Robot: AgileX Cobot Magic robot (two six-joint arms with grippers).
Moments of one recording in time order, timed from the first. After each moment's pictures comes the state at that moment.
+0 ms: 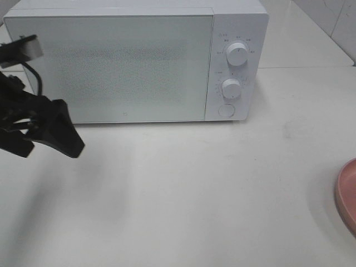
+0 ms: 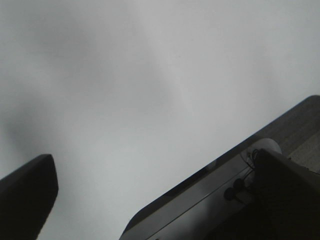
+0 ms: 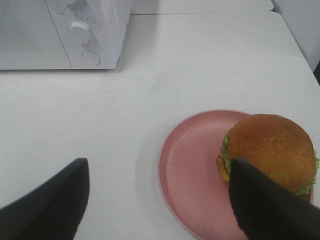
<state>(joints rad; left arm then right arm) -0.26 1.50 -0.95 -0.52 0.96 0.40 0.12 0.00 -0.50 -0.08 1.00 0.13</state>
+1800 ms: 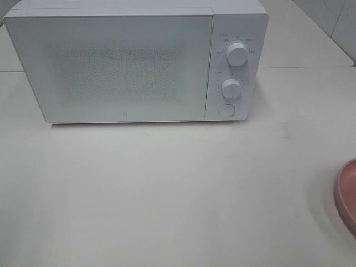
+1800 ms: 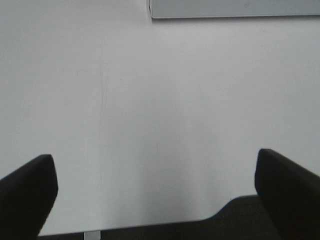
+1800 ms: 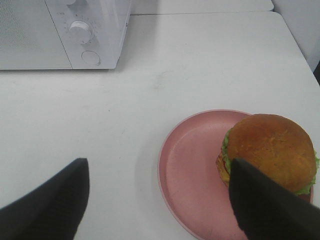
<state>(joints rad) 0.03 0.19 -0.52 -0.15 1.09 0.12 0.12 0.00 -0.50 -0.08 1.00 0.13</state>
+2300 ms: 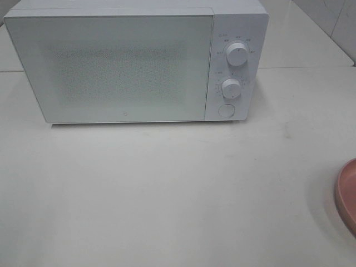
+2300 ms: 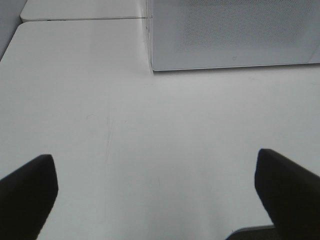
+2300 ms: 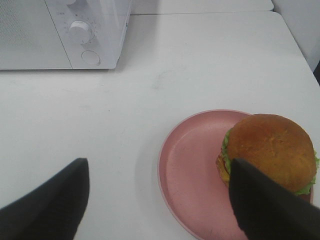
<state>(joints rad) 0.03 0.00 -0.52 -0.15 1.09 0.12 0.12 0.00 -0.50 -0.08 1.00 0.13</state>
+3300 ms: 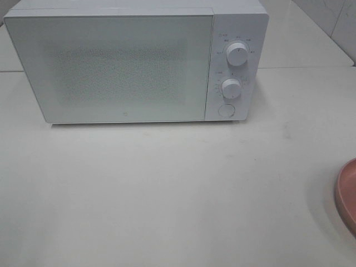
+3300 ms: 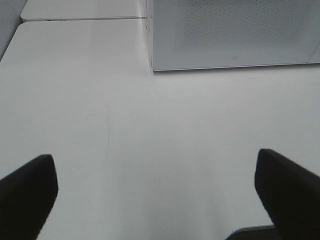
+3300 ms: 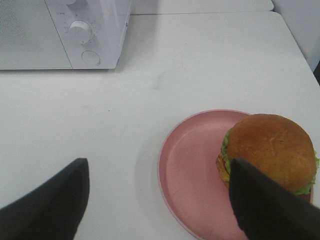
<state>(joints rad) 0.03 0.00 -0.52 -0.15 1.09 0.12 0.12 0.00 -0.50 -0.08 1.00 0.13</state>
